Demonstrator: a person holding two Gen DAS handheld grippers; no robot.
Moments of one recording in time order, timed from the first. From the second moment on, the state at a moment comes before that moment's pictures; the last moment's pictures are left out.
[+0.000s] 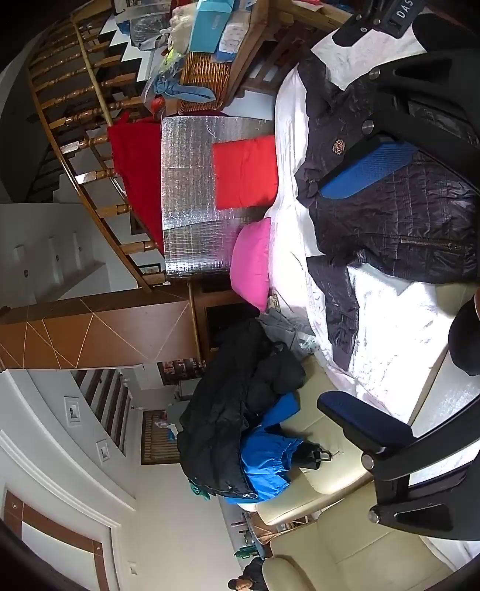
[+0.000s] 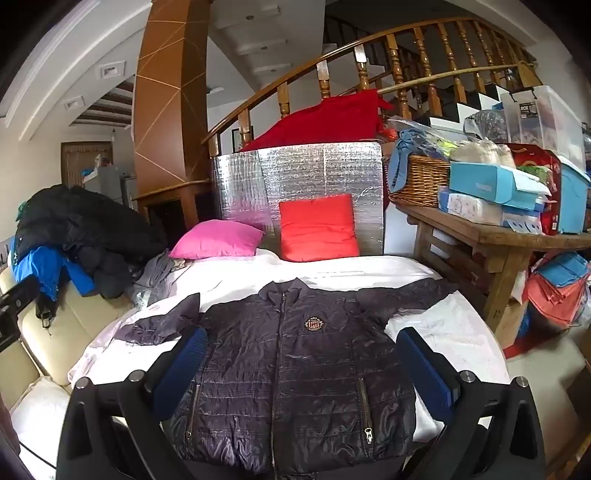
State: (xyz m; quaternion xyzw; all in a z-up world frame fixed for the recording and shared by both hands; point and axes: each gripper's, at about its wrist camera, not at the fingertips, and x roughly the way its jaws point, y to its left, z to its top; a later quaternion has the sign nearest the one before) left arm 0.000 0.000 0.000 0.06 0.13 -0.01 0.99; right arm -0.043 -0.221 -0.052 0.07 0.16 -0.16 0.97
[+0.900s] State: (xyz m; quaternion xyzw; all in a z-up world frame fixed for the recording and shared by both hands) left arm -0.001 0.006 -0.001 0.06 0.12 0.00 0.99; right arm -0.051 -0.232 -0.047 0.07 0.15 -0.17 0.97
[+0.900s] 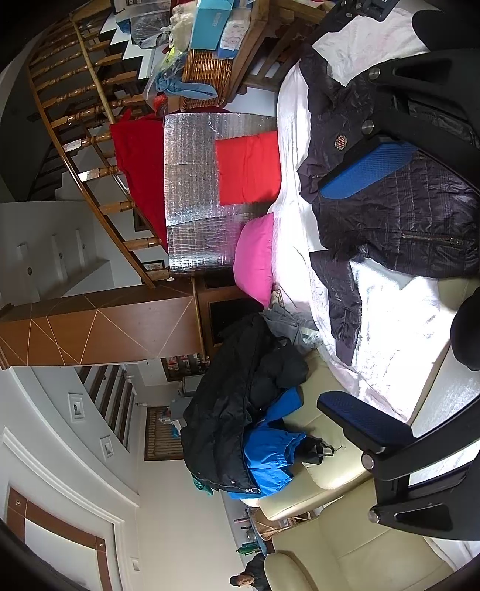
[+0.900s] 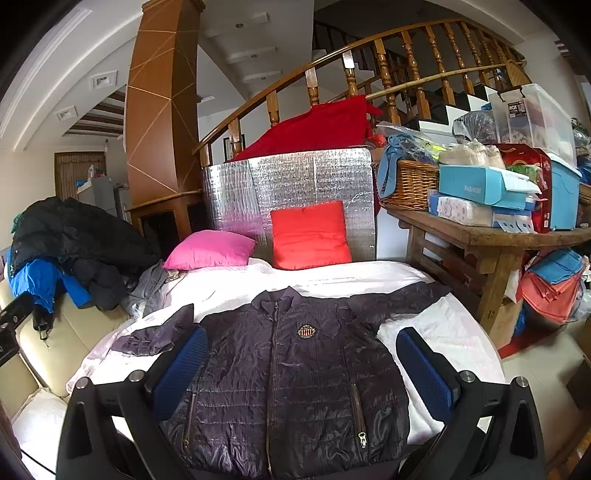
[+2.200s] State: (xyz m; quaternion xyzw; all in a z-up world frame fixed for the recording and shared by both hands) left arm 0.000 -0.001 -0.011 0.07 0.14 -0.01 0.99; right arm -0.035 -0.226 -0.061 0.06 0.19 -0.17 0.97
